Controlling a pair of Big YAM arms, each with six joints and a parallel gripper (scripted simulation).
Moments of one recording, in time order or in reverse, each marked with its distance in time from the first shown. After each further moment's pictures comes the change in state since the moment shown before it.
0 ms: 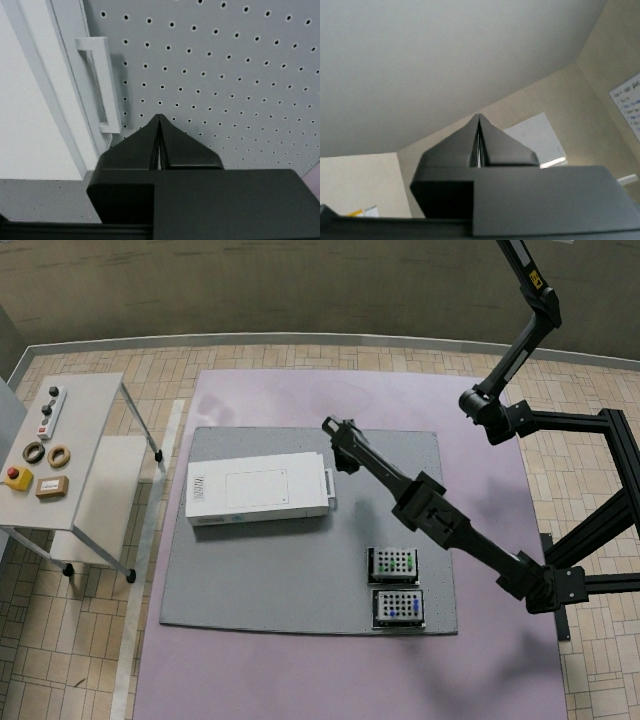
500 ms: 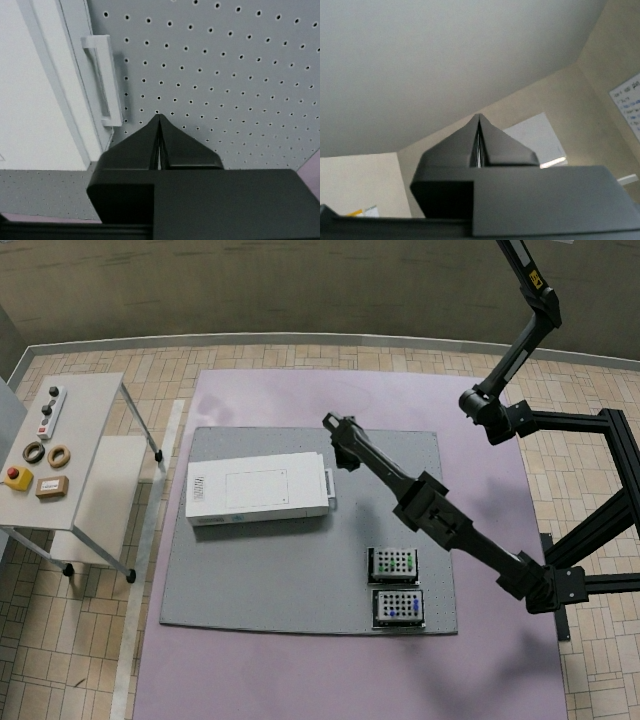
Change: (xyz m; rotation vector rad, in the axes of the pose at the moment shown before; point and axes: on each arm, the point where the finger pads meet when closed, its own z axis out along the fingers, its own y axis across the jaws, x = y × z) left arm -0.001 -0.001 -0.015 0.002 0.002 0.002; right arm 0.000 0.000 0.000 0.000 0.000 0.000
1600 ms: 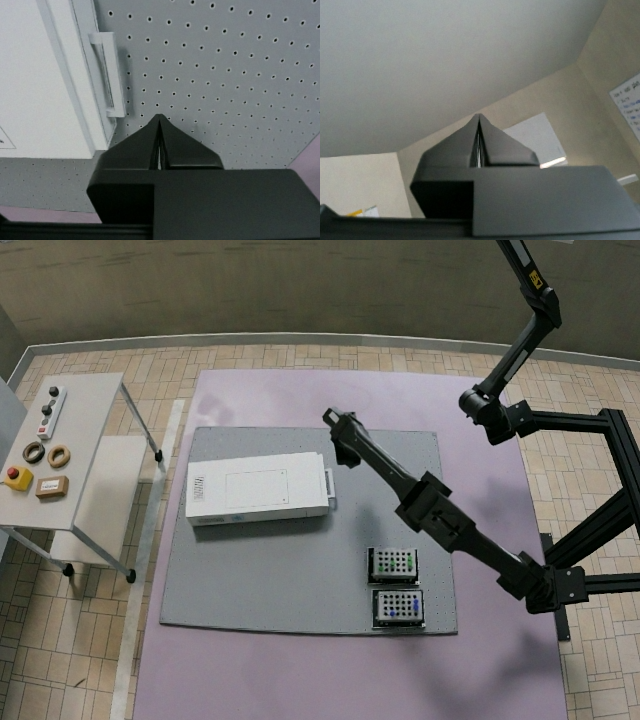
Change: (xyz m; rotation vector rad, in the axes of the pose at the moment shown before) left arm 0.000 0.000 -0.020 0.001 0.000 0.000; right arm 0.000 0.000 0.000 0.000 0.000 0.000
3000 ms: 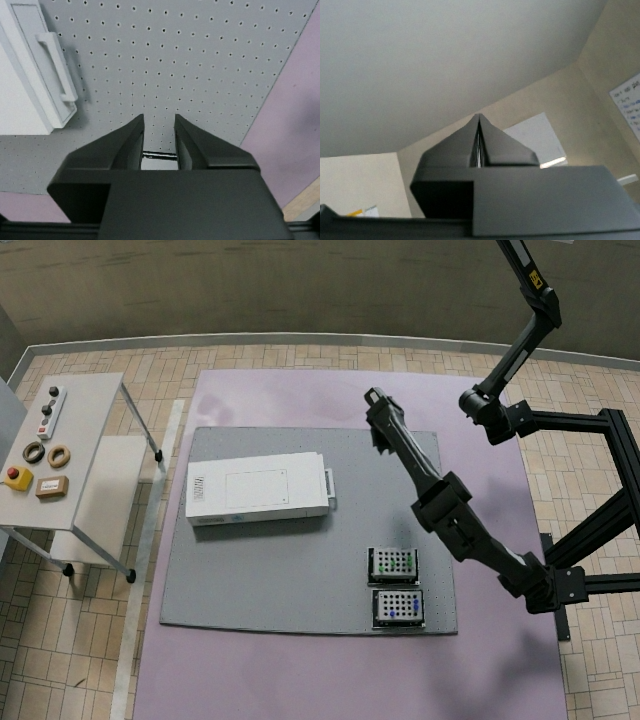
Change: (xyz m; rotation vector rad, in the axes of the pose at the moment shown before) left arm -0.002 -0.104 -0.062 0.001 -0.008 0.019; right arm 0.000 0.000 0.000 0.000 0.000 0.000
